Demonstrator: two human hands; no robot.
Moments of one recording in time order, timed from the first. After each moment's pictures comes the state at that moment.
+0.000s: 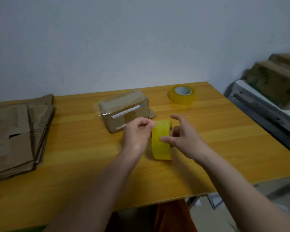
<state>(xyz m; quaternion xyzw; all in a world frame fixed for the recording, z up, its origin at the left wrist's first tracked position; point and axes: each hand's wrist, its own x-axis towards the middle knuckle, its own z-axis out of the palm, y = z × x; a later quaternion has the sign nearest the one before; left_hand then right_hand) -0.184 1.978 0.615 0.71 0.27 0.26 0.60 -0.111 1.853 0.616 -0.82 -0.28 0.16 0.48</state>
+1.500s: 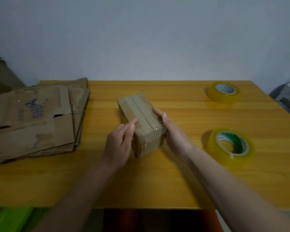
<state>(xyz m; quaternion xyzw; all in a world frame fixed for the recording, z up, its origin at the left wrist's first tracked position) -0.291 2.103 0.565 0.84 0.21 0.33 0.37 -0.156 1.982 0.581 -0.63 -0.36 0.34 0.60</state>
